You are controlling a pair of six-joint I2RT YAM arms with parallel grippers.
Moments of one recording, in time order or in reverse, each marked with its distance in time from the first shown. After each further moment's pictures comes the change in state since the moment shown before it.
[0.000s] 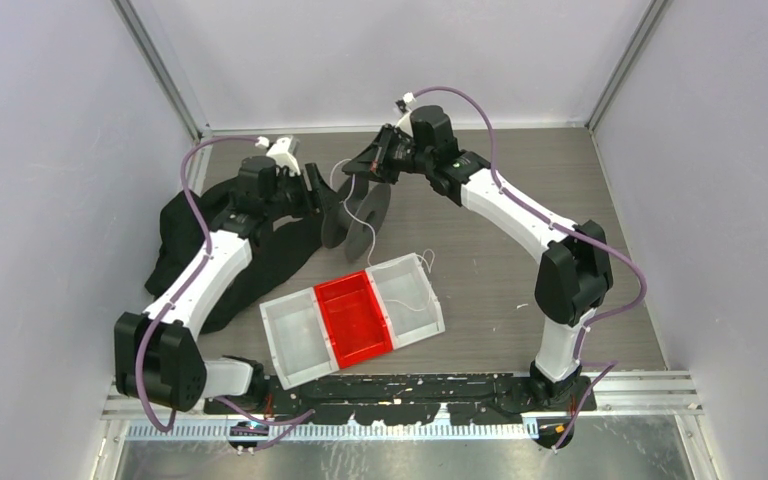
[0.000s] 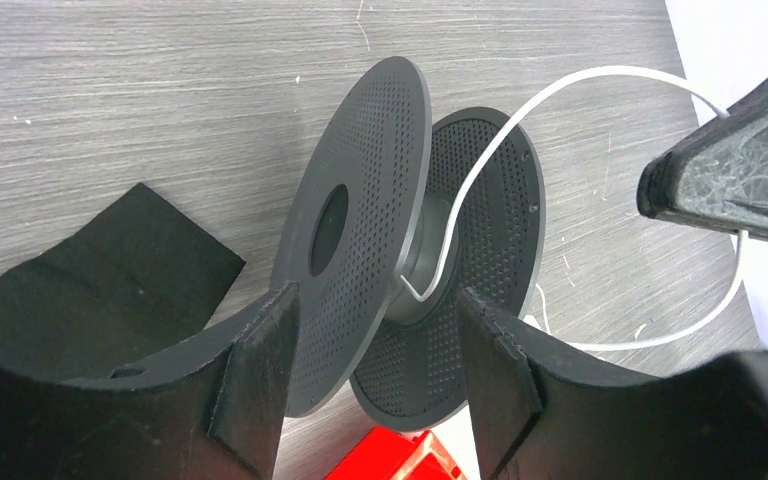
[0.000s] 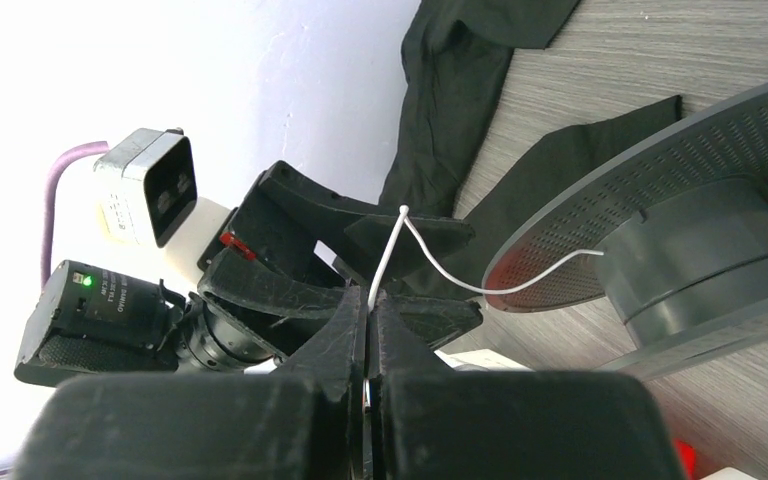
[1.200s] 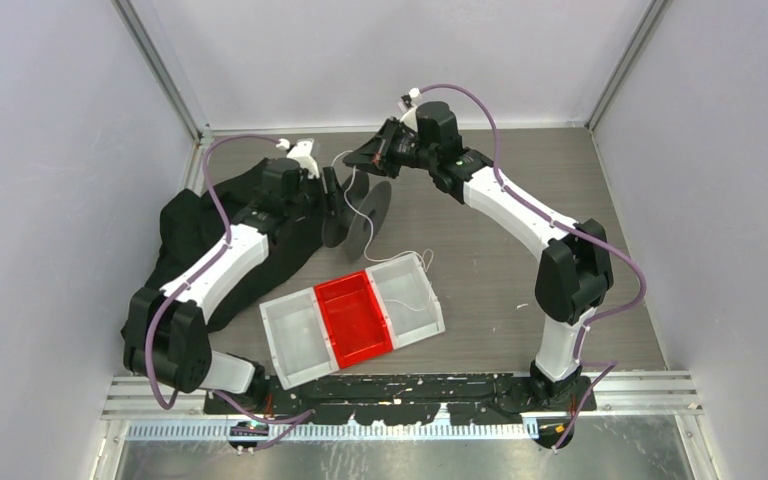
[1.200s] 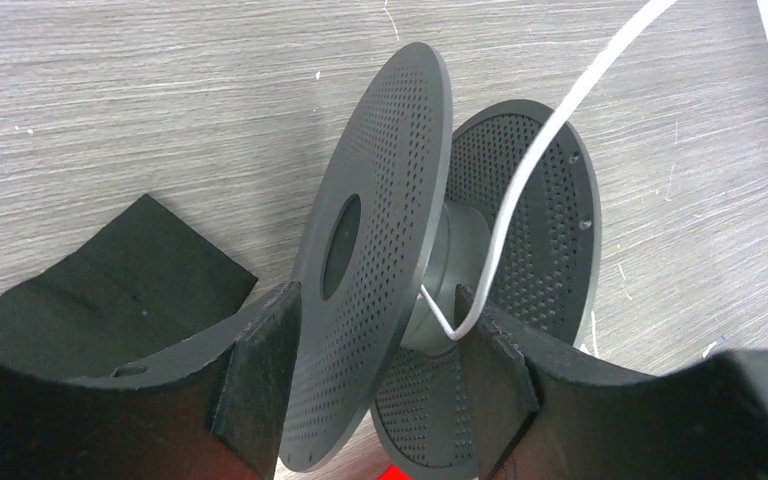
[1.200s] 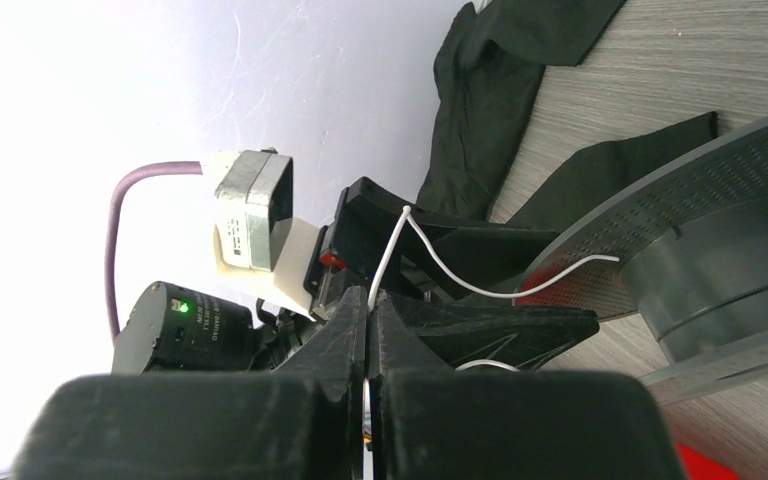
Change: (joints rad) left arm -0.090 0.092 0.005 0.064 -0.140 0.042; right arm -0.020 0.006 0.000 0.066 -0.026 0.078
